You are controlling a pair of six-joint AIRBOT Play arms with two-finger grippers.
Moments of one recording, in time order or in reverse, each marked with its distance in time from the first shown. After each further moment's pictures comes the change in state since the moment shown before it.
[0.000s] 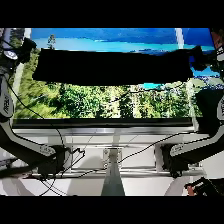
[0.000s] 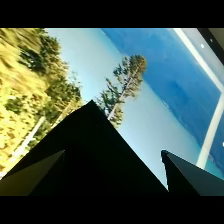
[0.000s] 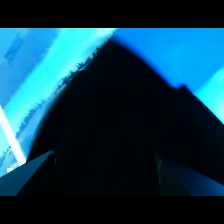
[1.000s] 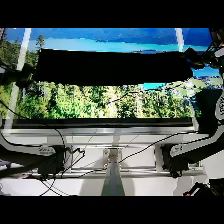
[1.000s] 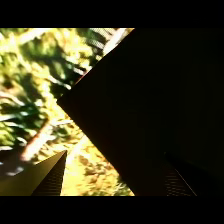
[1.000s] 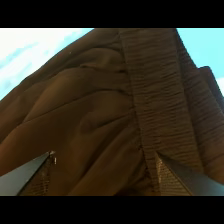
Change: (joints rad) left arm 0.177 0.158 -0.262 0.130 -0.488 -0.120; right arm 0.033 -0.003 0.063 -0.124 0.193 -0.165
